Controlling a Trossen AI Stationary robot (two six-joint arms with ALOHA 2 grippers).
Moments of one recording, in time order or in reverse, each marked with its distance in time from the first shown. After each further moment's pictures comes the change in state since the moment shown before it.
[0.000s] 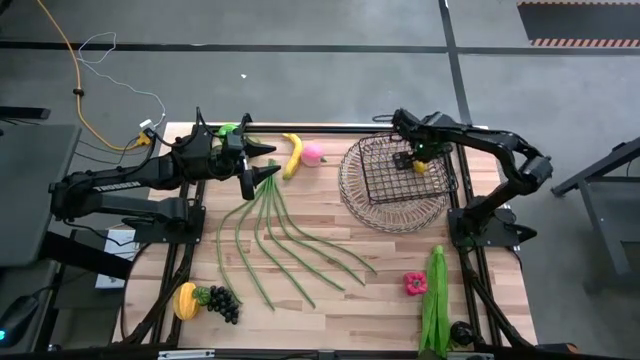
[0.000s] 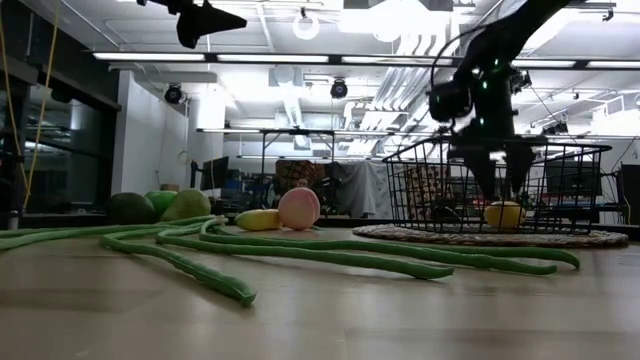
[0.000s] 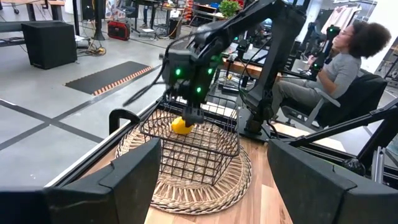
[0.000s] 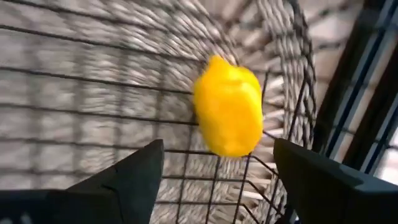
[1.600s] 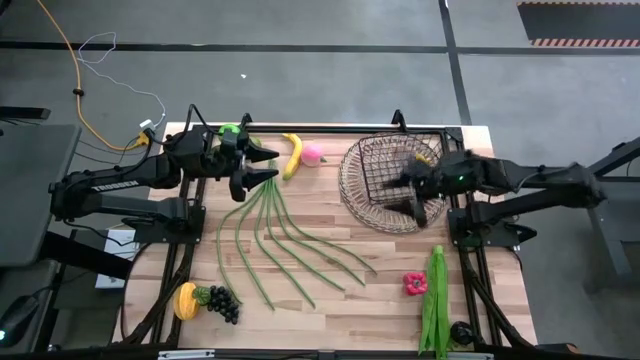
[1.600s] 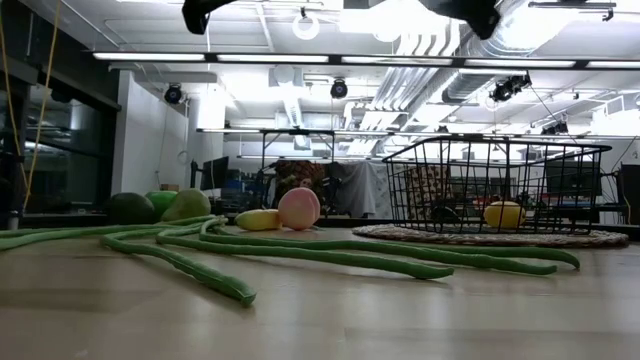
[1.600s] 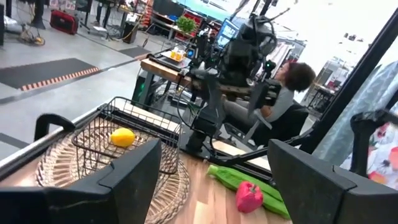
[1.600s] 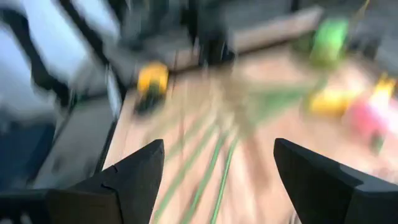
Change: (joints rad) left arm 0.000 0.000 0.031 0.078 0.180 -0.167; right arm 0.802 -0.639 -0.109 0.578 -0.269 -0.169
